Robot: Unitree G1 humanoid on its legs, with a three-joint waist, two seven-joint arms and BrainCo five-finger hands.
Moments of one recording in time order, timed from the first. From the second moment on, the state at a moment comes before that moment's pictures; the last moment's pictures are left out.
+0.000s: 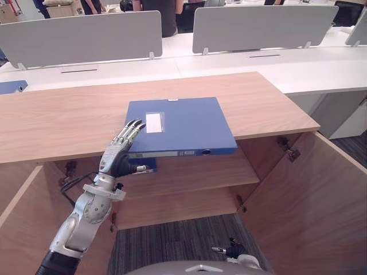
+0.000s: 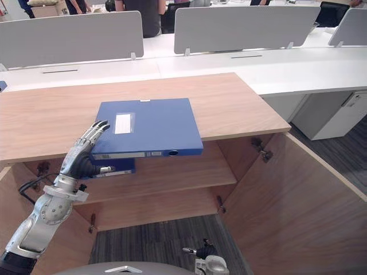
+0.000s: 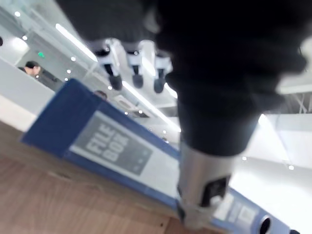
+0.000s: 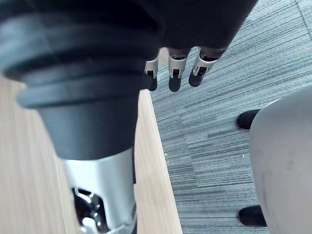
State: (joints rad) left arm 0.09 0.49 -0.17 -0.25 0.60 -0.22 0.23; right arm 0.06 -0.07 -0.08 1.00 0.04 -0.03 -0.08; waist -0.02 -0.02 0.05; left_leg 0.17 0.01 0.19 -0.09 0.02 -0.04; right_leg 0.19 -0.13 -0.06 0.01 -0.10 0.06
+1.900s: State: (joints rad) left arm 0.00 0.32 -0.11 -0.19 0.88 -0.08 0.40; right arm 0.08 -0.09 -0.05 0.99 0.05 -0.03 -0.11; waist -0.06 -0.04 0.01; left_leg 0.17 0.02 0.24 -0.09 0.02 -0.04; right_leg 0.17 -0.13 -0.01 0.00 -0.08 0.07
